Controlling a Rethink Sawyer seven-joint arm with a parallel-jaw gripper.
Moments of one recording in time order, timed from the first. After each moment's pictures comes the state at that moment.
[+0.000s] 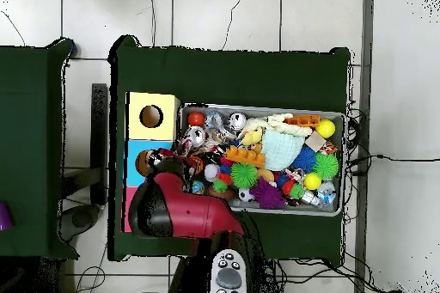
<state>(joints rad) 0.03 -0.74 -0.07 1.98 0.11 -0.14 2.08</state>
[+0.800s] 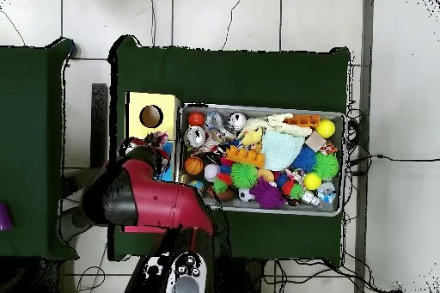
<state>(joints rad) 0.19 -0.75 -0.15 1.85 0.27 0.07 2.08</state>
